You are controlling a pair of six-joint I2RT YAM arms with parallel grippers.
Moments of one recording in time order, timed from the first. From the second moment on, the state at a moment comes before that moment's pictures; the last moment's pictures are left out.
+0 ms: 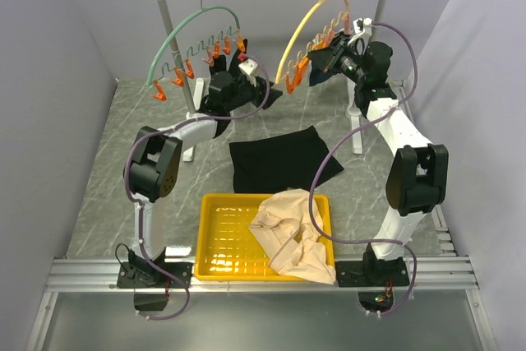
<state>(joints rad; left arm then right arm) -0.44 2.07 1.49 0.63 0.53 -0.13 0.10 1.81 1.52 0.34 -0.60 0.62</state>
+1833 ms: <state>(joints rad) -0.75 2.41 1.92 -0.27 0.04 0.22 0.06 1.81 1.53 0.36 -0.79 0.60</state>
